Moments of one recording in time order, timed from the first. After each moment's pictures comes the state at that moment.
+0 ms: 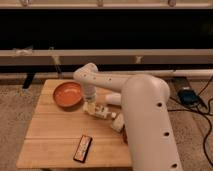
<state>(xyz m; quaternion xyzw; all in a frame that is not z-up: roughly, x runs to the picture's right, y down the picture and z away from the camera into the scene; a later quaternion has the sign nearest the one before) -0.080 0.118 0.884 -0.40 0.03 0.00 0.91</state>
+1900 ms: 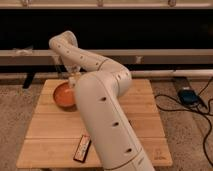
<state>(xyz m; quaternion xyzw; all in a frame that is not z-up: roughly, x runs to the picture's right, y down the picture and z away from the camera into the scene) -0.172 -0.056 0.873 -0.34 -0.02 -0.23 0.91</state>
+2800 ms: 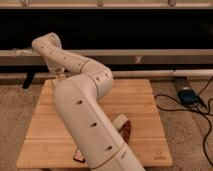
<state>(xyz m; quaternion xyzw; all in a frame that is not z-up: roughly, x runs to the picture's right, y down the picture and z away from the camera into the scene) -0.269 -0.033 0.871 -0.34 -0.09 -0.27 0.89</state>
